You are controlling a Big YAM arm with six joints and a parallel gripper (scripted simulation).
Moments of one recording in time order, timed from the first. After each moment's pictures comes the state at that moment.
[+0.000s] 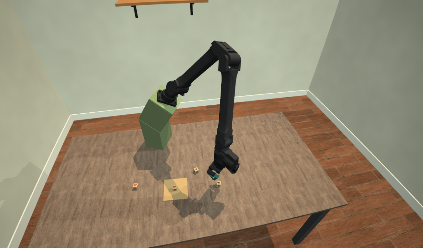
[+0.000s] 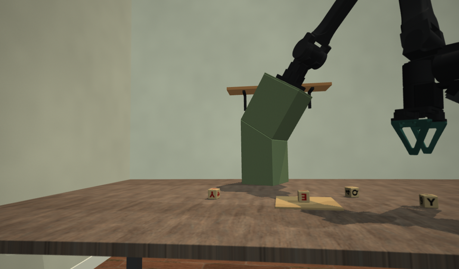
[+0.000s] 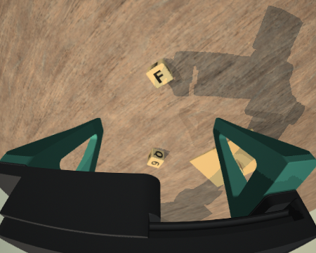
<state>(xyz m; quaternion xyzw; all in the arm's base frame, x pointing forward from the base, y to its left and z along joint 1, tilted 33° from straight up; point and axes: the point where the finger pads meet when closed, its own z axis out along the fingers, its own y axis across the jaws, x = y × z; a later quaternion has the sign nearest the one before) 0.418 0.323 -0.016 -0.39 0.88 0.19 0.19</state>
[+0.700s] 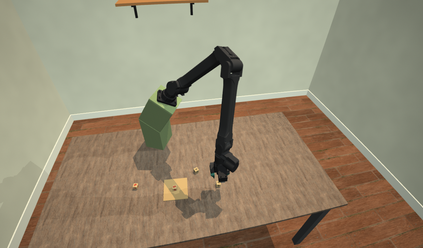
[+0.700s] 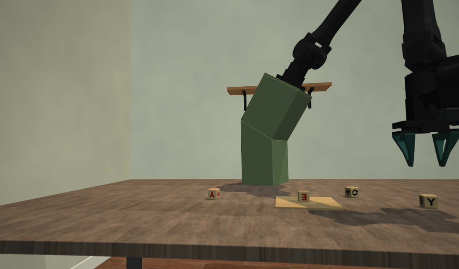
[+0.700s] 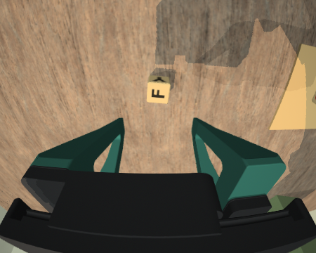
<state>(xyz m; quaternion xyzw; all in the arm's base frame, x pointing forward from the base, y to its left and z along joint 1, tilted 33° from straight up) 0.429 0.341 -0.034 0.02 0.96 0.26 0.11</state>
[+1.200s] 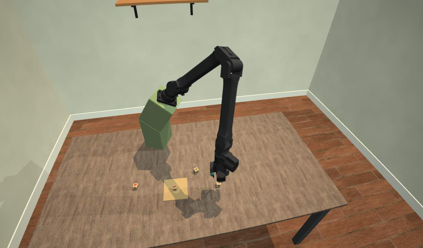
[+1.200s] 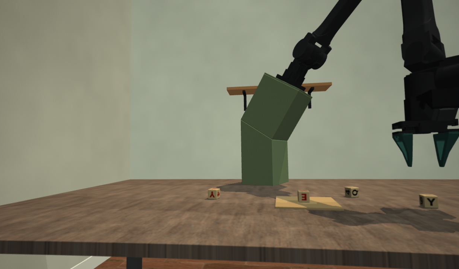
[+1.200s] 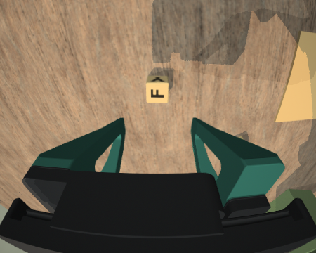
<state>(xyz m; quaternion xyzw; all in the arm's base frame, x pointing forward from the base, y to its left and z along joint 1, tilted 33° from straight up) 0.429 0.340 -0.036 0.06 0.96 0.26 0.10</state>
